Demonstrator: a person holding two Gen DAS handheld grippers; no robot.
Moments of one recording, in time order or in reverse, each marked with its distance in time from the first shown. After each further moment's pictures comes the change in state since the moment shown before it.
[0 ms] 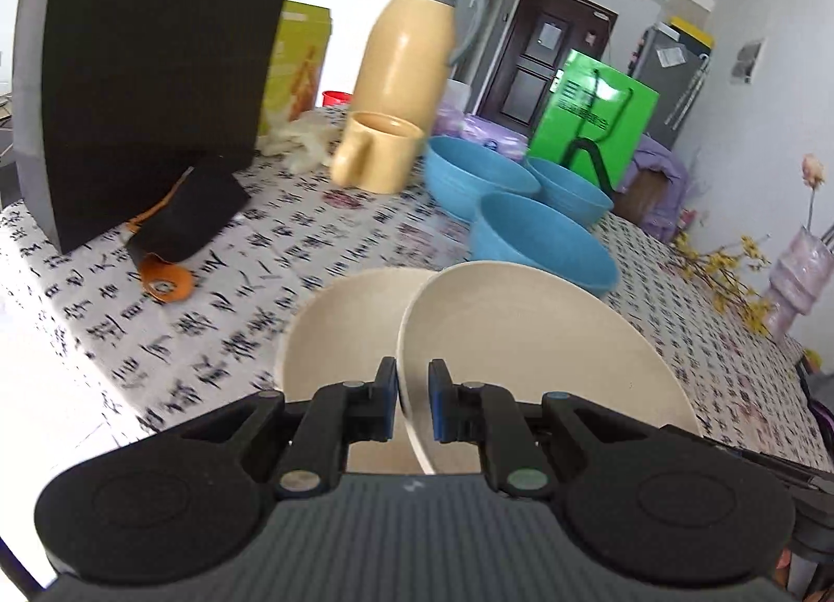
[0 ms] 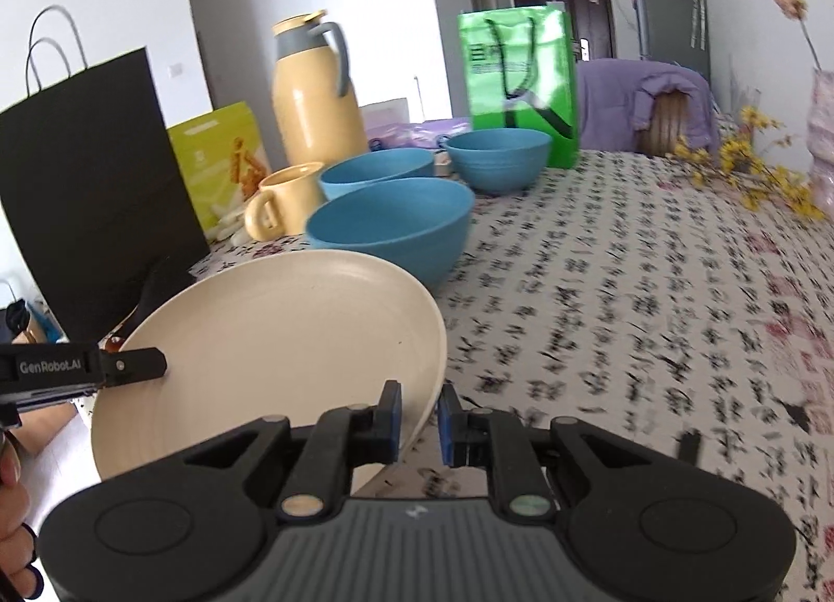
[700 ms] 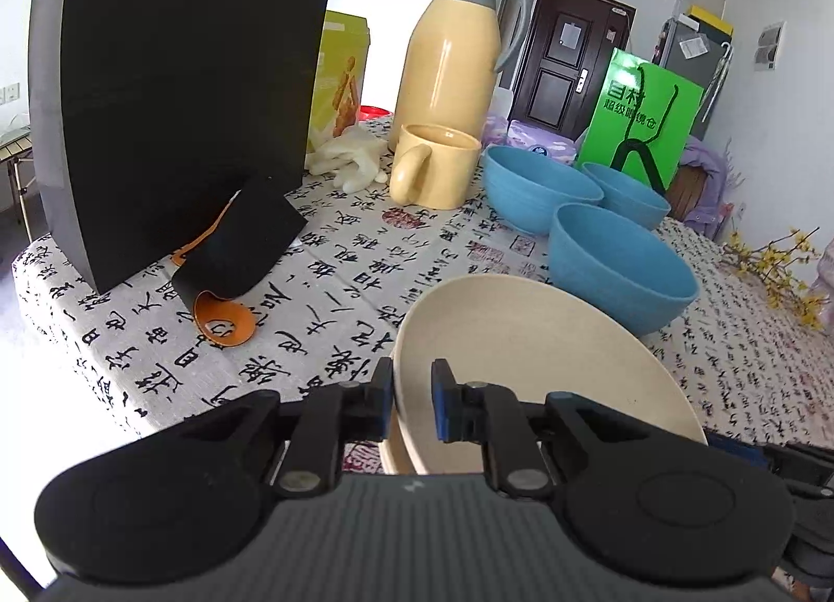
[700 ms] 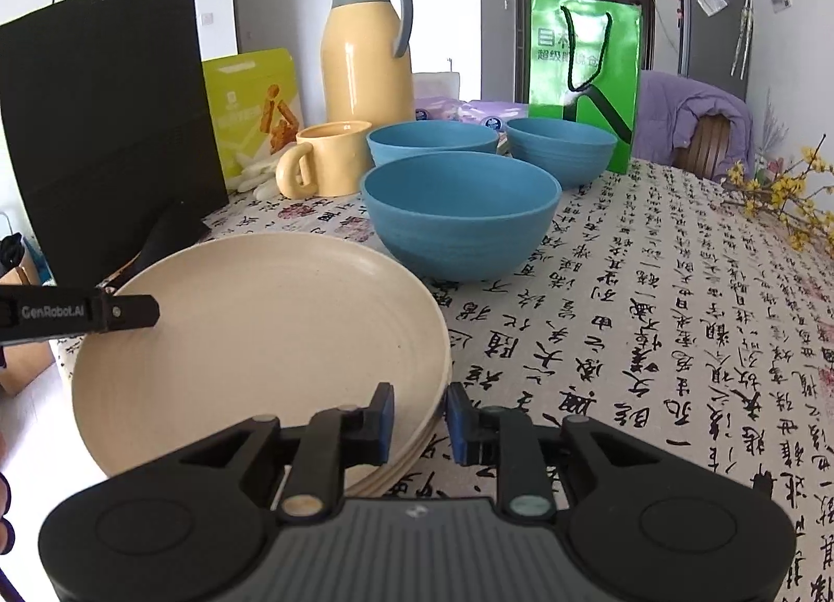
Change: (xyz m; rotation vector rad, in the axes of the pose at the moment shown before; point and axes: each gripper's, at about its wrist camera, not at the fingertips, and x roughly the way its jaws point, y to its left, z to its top) left arm 0.021 0.031 0.008 0.056 -0.023 0.089; right arm 0.042 0.048 -0.001 -0.129 0.046 -0.018
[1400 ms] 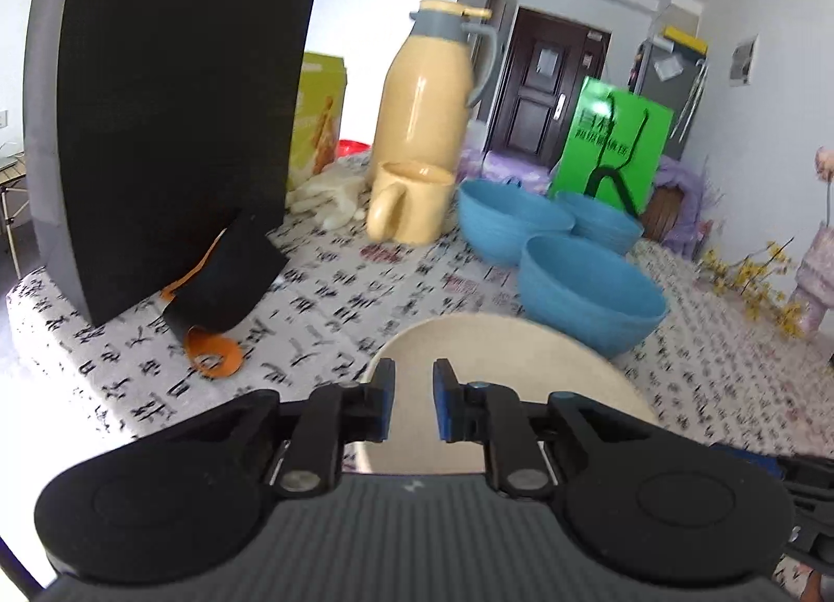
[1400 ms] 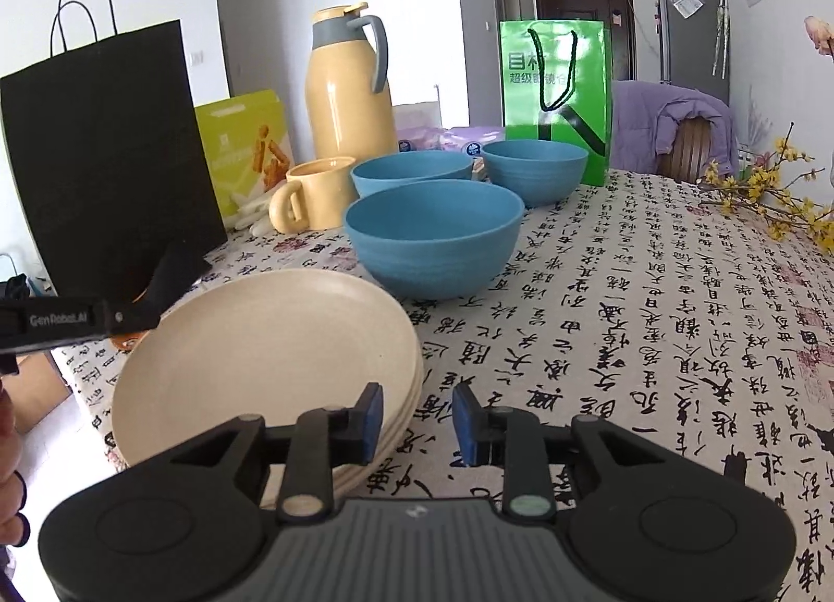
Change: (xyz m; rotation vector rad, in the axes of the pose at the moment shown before) left arm -0.019 -0.008 0.003 0.021 -0.094 -0.052; right arm -0.030 -0.020 -0.008 0.065 -0.069 0.015
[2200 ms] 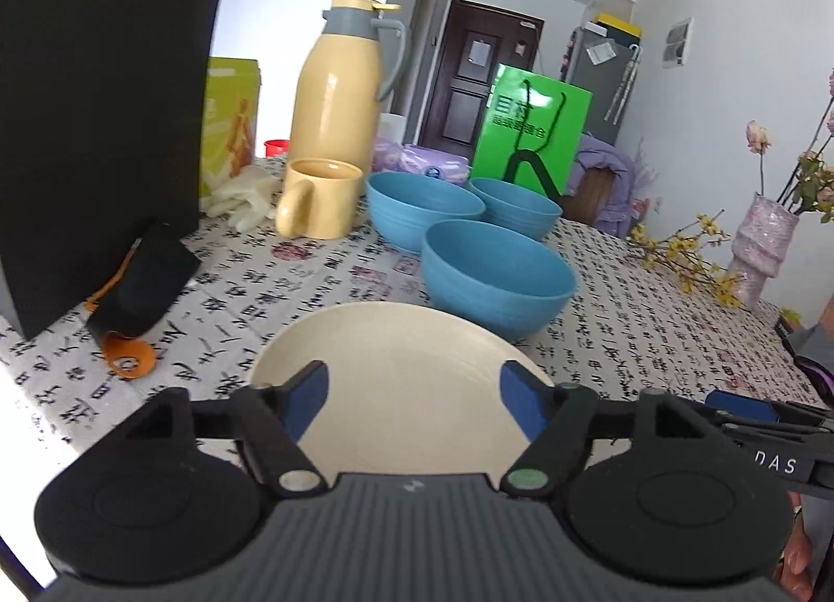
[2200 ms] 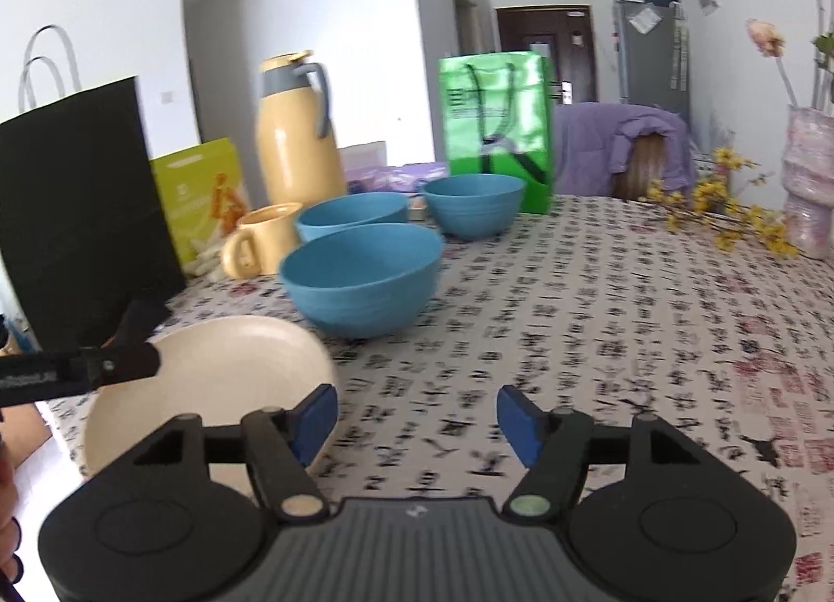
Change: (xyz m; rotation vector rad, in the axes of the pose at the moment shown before) left arm -0.003 -0.036 -0.007 0.081 0.028 -0.146; right arm -0.022 -0.046 0.004 0.066 -0.080 -0.074
